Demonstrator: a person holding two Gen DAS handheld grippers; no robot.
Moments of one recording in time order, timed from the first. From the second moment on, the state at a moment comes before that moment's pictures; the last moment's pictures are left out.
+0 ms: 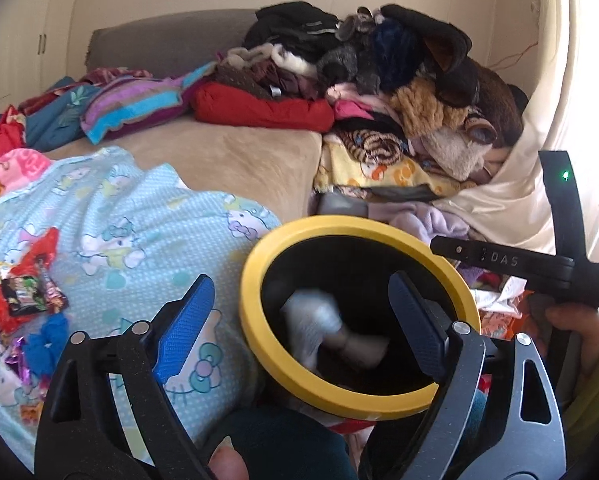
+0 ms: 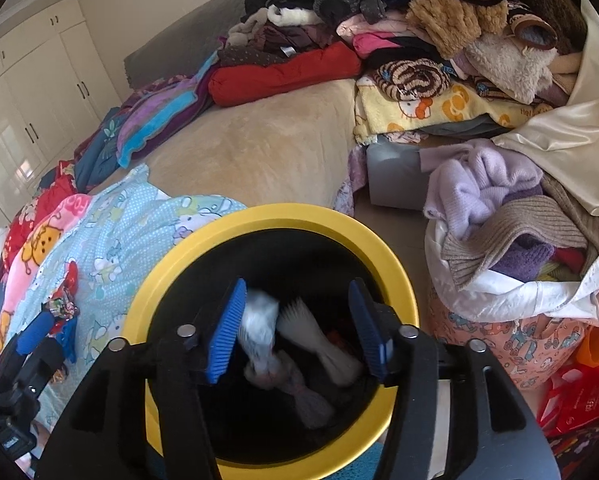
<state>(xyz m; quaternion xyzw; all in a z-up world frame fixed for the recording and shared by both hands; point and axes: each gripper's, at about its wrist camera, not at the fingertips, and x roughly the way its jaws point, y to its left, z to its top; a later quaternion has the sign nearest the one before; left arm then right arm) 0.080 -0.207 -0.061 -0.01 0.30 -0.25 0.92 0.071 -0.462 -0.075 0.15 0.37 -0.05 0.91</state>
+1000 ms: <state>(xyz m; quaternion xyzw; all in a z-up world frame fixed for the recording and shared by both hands) 0.061 -0.128 -0.038 -0.05 0.26 -0.16 0.95 0.050 -0.373 -0.032 0.10 0.28 0.03 0.95</state>
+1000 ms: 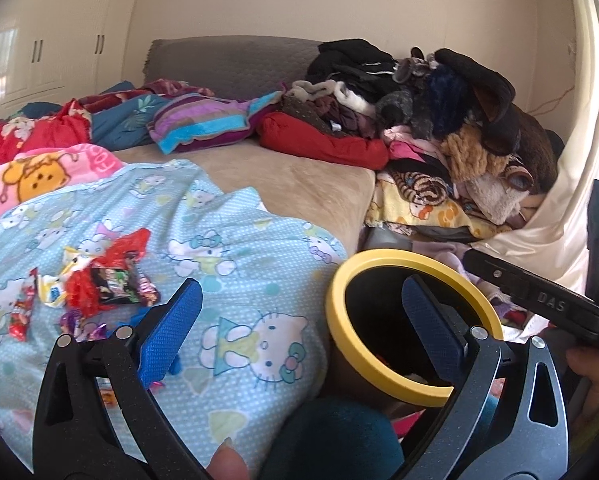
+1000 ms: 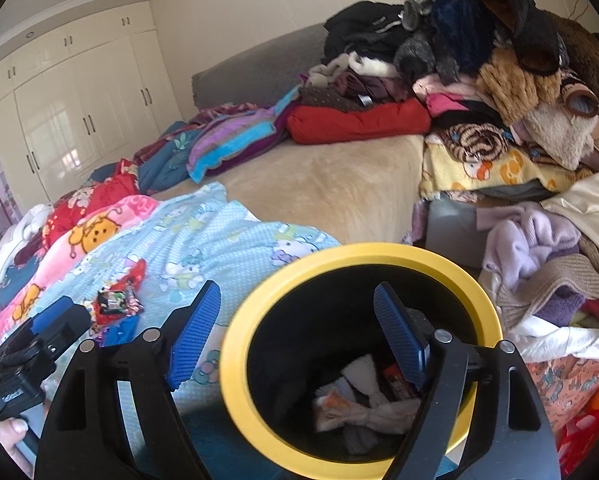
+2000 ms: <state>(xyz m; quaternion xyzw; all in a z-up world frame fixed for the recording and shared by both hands) 0.062 -0.024 -0.031 -0.10 0.23 -0.07 0.97 0.050 -0.266 -0.019 0.07 0.26 0.11 0.96</state>
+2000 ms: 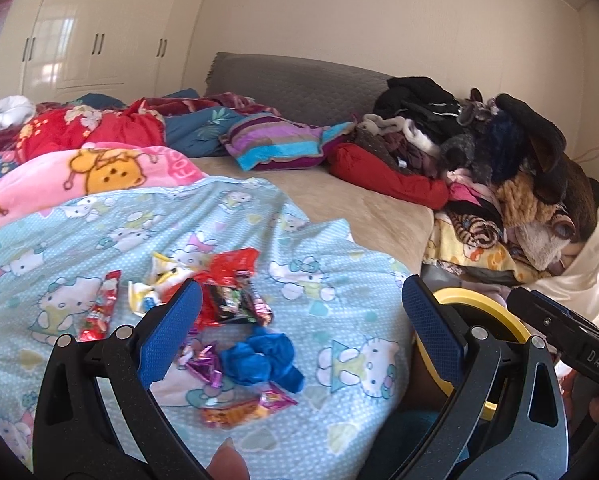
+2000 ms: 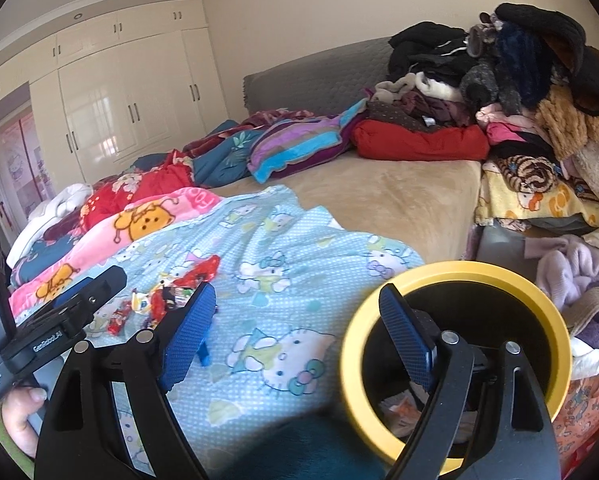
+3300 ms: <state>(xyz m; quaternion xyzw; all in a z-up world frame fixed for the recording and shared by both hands) 0.145 0.081 -0.107 -0.14 0.38 -0.03 0.91 0.137 -0.151 -0.098 0.05 0.38 0.19 0.90</state>
